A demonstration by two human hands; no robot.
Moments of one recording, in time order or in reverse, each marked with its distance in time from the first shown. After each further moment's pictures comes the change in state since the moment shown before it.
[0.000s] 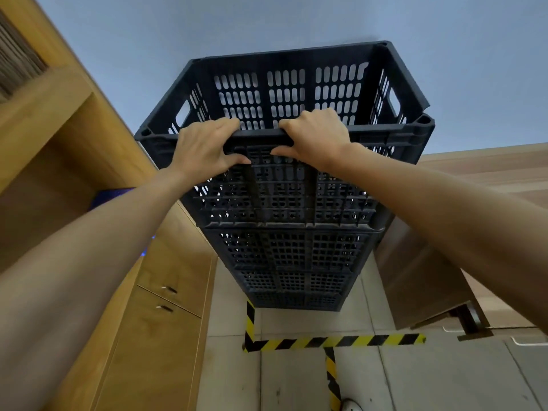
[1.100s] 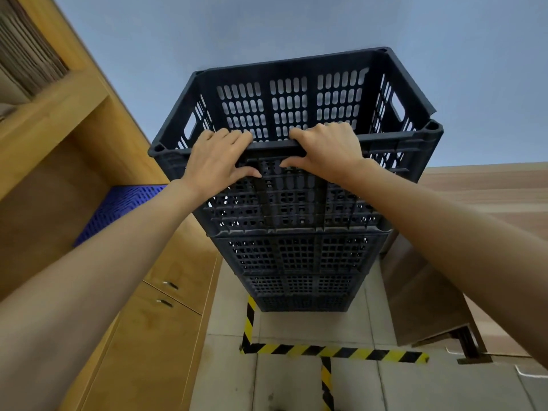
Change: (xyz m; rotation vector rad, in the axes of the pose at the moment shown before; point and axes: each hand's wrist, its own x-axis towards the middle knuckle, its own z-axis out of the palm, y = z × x) left_hand 0.006 0.044 0.002 0.154 -0.020 -0.010; right_hand -0.022 0.037 0.015 0.017 0.097 -0.038
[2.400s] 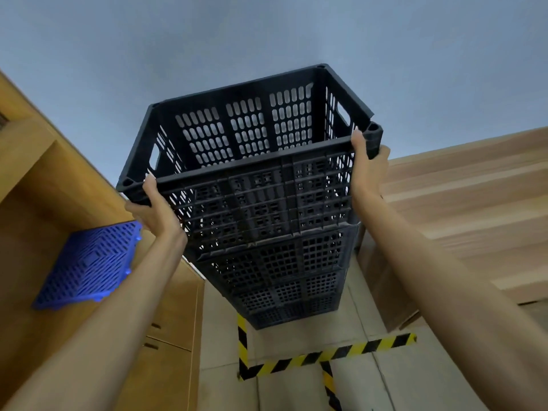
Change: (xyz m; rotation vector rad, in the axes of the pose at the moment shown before) left_hand -0.030 0.026 0.016 -1.237 0.519 -1.595; right_hand -0.100 0.046 0.016 1.298 0.659 1.431
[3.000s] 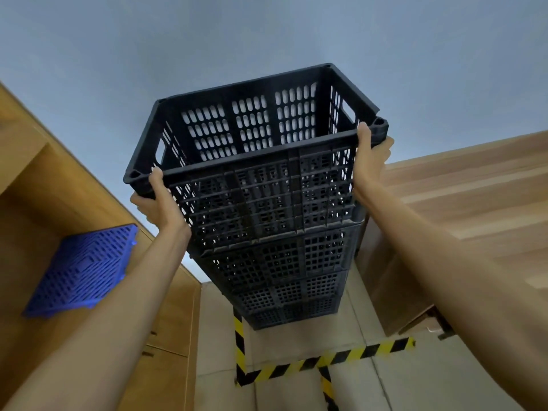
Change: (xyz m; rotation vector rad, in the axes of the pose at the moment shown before) left_hand -0.002 0.012 0.026 -0.049 -0.047 -0.051; right_hand 0.027 -0.012 0.019 -0.078 0.050 -0.005
